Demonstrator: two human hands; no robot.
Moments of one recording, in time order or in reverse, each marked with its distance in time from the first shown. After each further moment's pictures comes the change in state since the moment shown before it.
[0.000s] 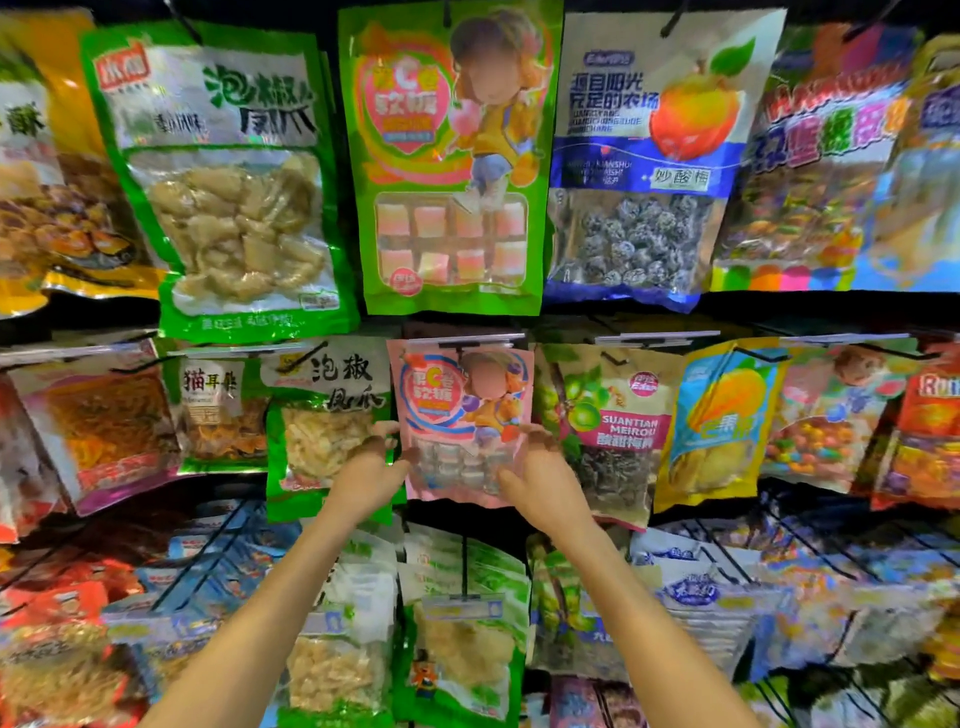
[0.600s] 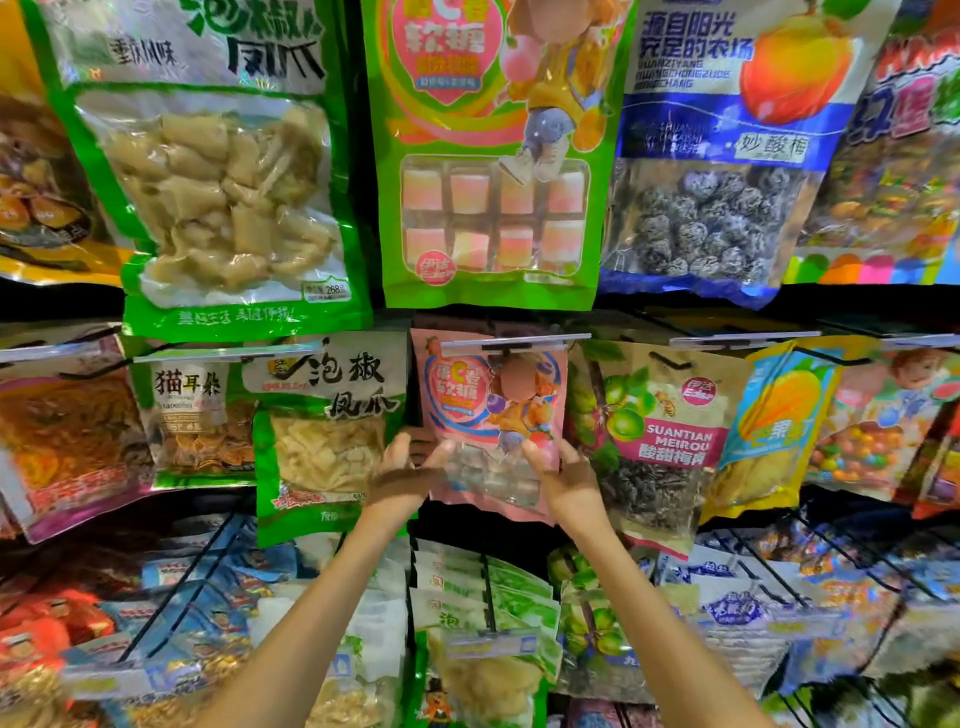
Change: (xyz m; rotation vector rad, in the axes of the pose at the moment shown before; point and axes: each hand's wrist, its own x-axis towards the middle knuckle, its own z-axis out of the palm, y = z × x) left_hand 0.051 -0.029 0.037 -0.257 0.052 -0.124; right_hand 0.042 0.023 0.046 0.717 0.137 0.210
